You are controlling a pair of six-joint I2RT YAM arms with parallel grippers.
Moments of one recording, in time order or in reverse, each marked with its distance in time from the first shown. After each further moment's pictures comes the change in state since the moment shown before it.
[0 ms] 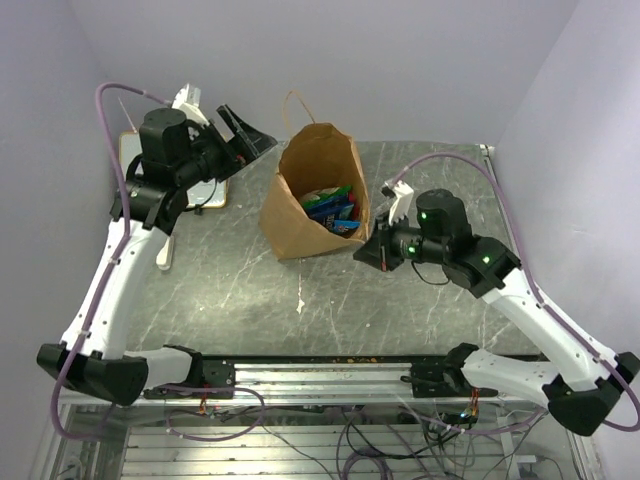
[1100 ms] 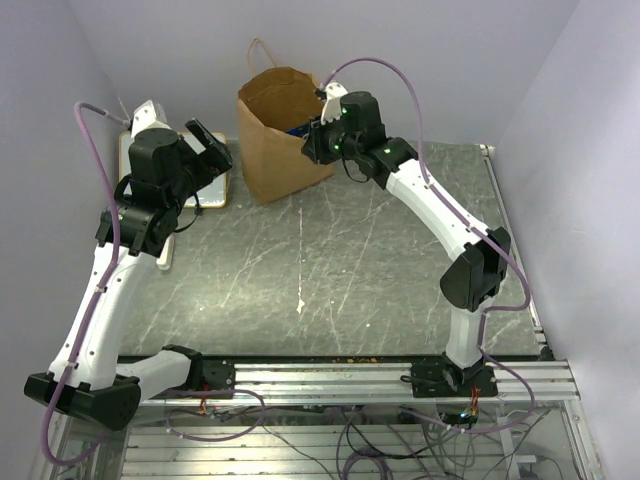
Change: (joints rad) left arm -0.010 -0.104 -0.064 -0.106 -0.510 0.126; right arm -0.098 0.889 0.842 0.183 0.145 -0.192
